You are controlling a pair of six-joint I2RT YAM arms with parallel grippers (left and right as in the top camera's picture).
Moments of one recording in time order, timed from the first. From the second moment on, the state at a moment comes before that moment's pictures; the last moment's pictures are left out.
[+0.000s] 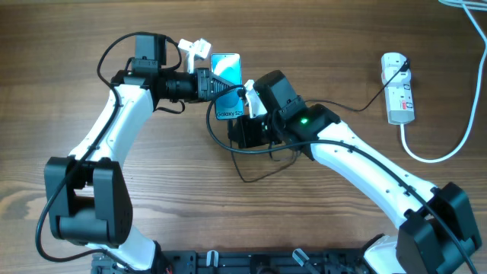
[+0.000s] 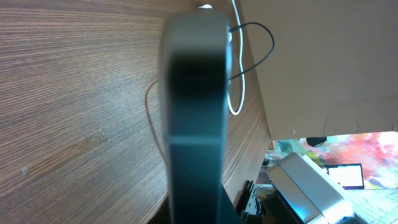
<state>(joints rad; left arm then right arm) -0.11 1.78 1.27 -0.52 1.05 -0.20 0.64 1.62 1.17 -0.49 -0.47 0.52</state>
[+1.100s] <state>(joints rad) -0.13 1.78 1.26 -0.54 1.08 -0.22 0.68 1.62 1.18 -0.54 -0.46 0.60</state>
